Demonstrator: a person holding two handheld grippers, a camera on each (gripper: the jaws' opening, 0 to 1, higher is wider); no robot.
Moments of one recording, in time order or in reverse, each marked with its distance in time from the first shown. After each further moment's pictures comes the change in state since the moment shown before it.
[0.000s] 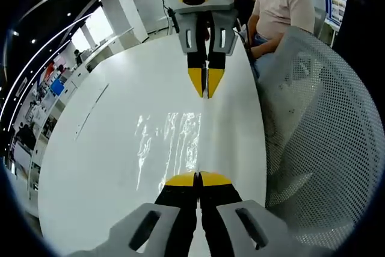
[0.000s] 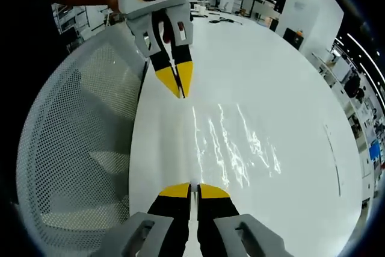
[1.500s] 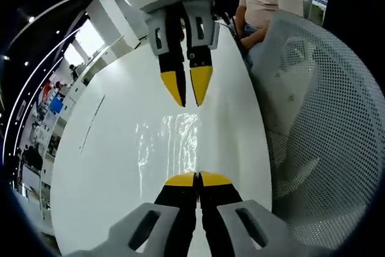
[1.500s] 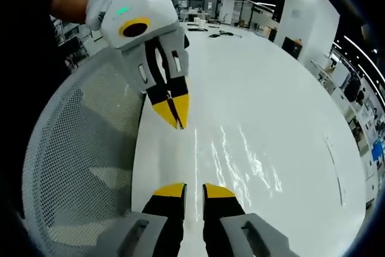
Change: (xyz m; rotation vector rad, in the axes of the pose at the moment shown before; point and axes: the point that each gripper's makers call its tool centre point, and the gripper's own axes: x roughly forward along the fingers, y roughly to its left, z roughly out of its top) left arm 0.003 -0.005 0.002 0.132 0.007 0.019; right arm 0.007 -0.003 0.039 0.011 -0.104 0.020
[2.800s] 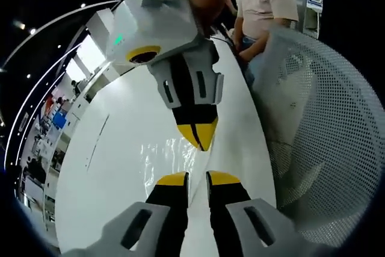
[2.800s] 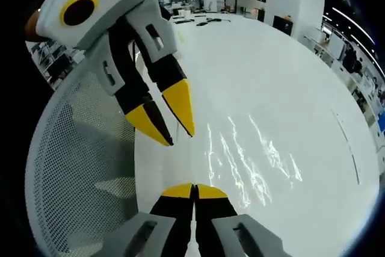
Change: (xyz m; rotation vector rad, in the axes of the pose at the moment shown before) left arm -0.006 0.005 0.031 0.052 -0.110 0.017; right arm 0.023 0.004 0.003 0.163 0.048 0.036
